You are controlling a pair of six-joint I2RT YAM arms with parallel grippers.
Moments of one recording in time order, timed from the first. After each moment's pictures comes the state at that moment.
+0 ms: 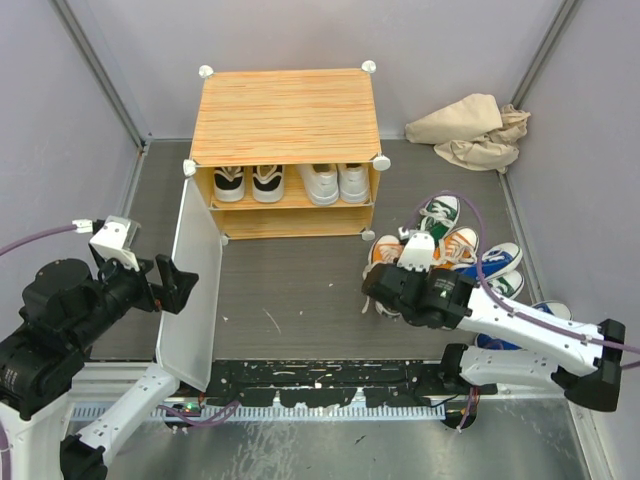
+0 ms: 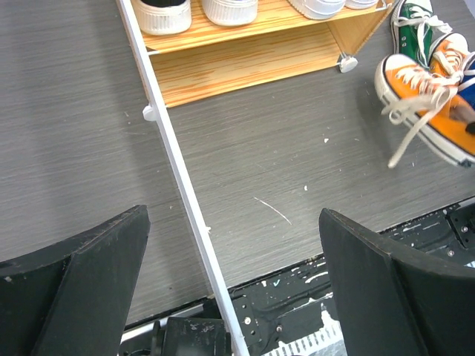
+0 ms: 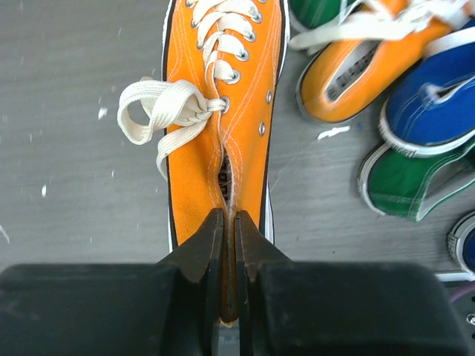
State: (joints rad) left arm -0.41 0.60 1.43 -1.23 0.00 -0.17; right arm 1.07 0.99 0.96 -1.13 0.70 1.07
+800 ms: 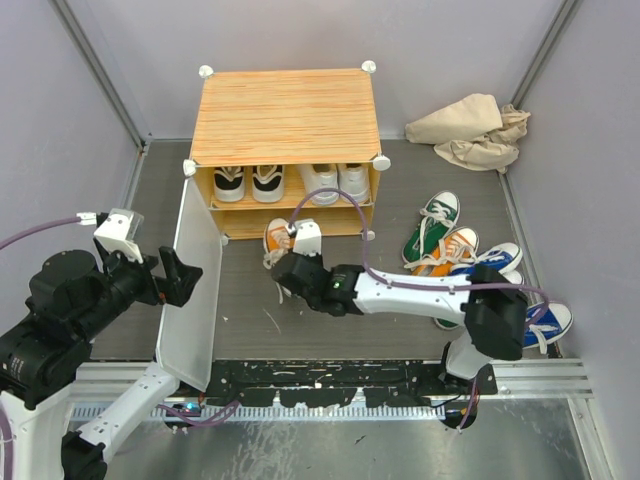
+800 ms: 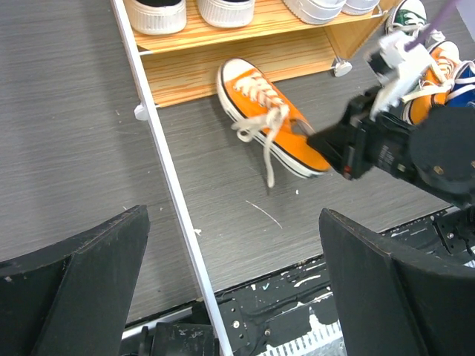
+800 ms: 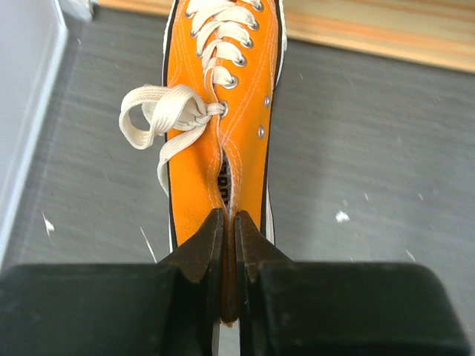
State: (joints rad) left arm -0.41 0.63 1.43 -1.21 0.01 -0.22; right arm 1.22 1.56 1.10 -0.36 0.67 0.74
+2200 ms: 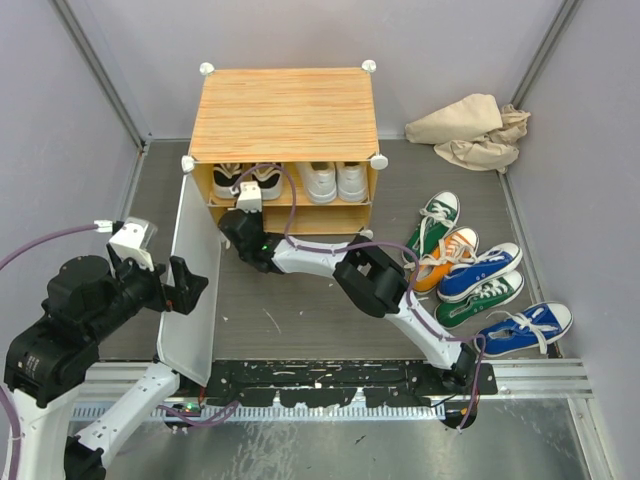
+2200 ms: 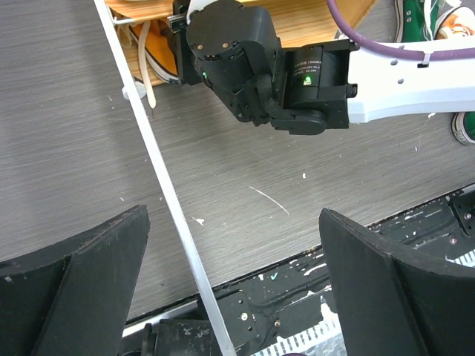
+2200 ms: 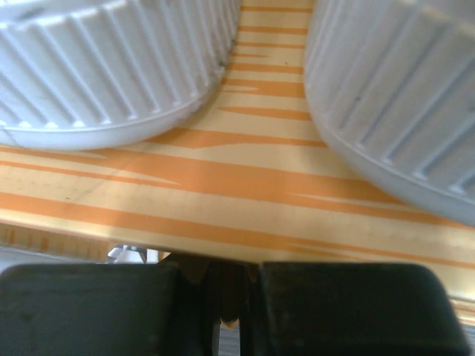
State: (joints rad) left arm -0.42 0.58 1.32 -1.19 0.02 -0.19; right arm 1.04 2.40 1.86 0.13 0.78 0.45
